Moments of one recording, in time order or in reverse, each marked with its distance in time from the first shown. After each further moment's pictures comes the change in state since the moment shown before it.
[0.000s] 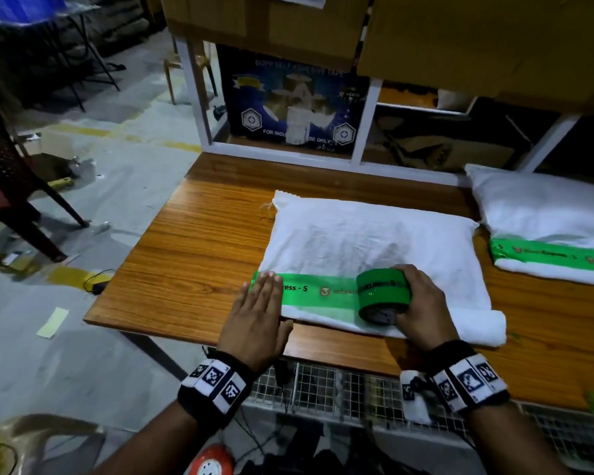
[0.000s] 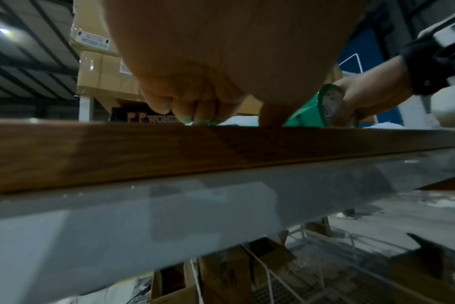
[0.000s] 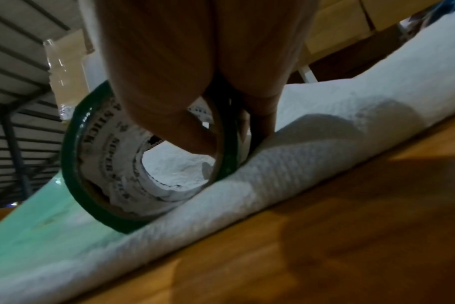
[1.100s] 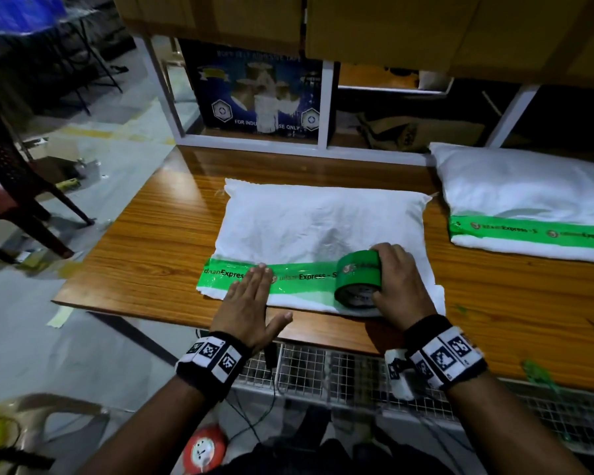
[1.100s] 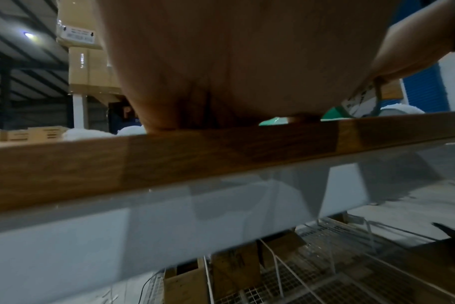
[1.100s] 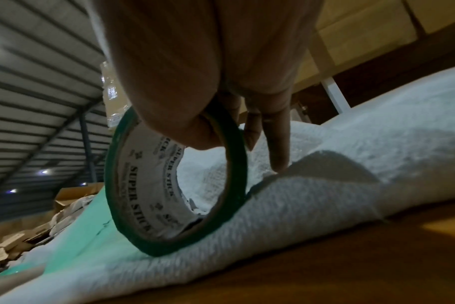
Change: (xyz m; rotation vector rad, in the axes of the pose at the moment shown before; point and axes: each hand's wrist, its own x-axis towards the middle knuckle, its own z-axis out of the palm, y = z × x) left_hand 0.015 0.078 0.013 -0.030 -0.251 -0.118; right_hand -0.011 0.038 -0.054 -0.095 -0.059 -0.073
